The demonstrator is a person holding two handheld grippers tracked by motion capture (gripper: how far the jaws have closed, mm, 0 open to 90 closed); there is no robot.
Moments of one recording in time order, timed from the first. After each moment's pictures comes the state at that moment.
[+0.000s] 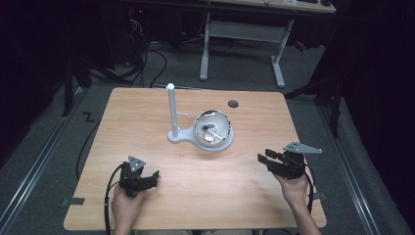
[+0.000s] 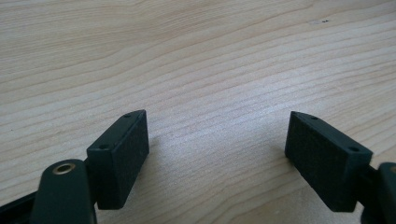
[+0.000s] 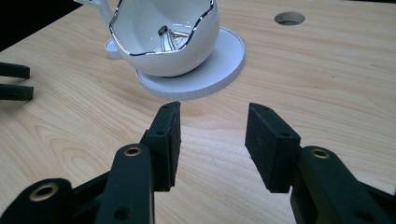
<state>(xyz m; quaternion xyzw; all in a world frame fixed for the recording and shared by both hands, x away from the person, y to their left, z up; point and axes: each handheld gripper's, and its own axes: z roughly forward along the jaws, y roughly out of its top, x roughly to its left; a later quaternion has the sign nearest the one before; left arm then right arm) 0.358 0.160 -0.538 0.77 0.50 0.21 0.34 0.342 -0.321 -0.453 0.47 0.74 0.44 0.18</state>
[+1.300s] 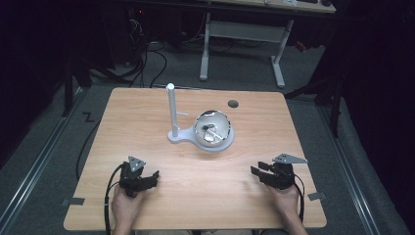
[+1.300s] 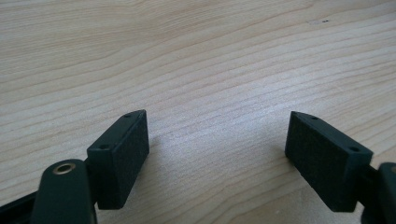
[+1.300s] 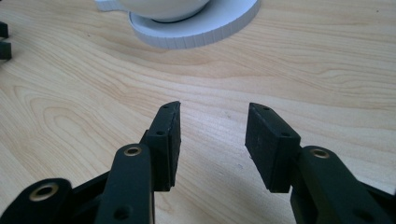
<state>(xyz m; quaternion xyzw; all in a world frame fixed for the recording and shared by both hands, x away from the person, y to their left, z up) 0.357 0.160 -0.538 0.77 0.50 0.21 0.34 0.336 -0.309 -0.503 0.49 0.75 0.41 0.15</state>
